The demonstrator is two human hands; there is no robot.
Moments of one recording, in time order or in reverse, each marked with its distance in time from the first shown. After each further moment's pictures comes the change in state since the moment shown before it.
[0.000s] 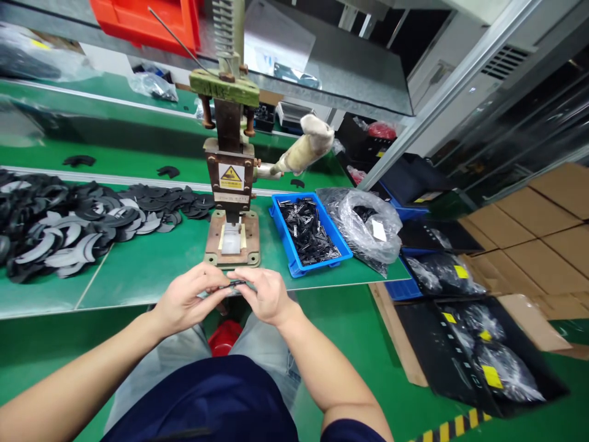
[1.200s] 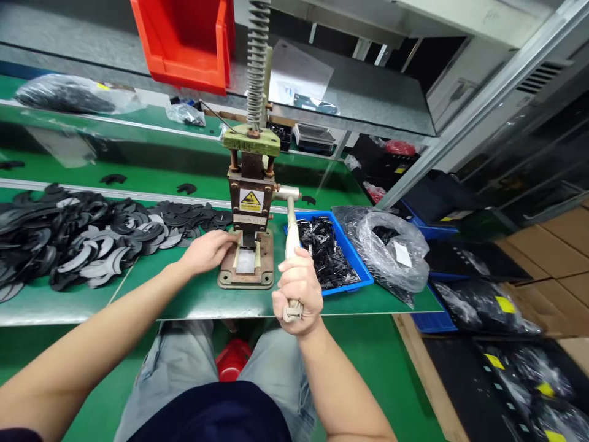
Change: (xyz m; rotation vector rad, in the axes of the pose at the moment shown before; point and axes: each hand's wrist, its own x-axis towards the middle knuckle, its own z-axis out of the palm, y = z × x) left_hand 0.080 -0.149 -0.046 0.607 -0.151 -0.138; right_hand 0.053 0.004 -0.037 -0.014 0.512 -0.220
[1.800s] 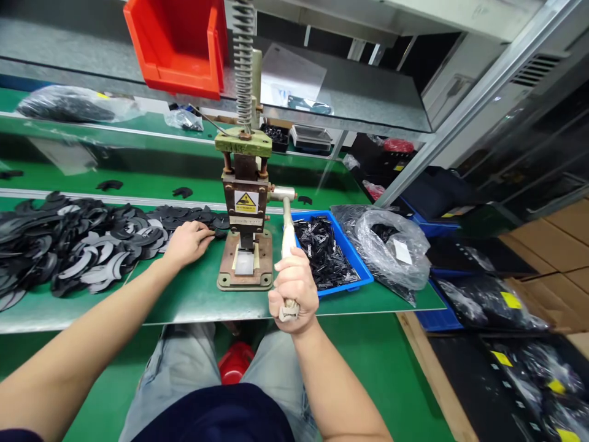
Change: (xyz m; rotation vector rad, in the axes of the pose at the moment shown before) left_hand -0.005 -0.064 -0.004 0.309 0.054 -0.159; right_hand 0.000 0.000 0.008 0.016 0.076 -0.017
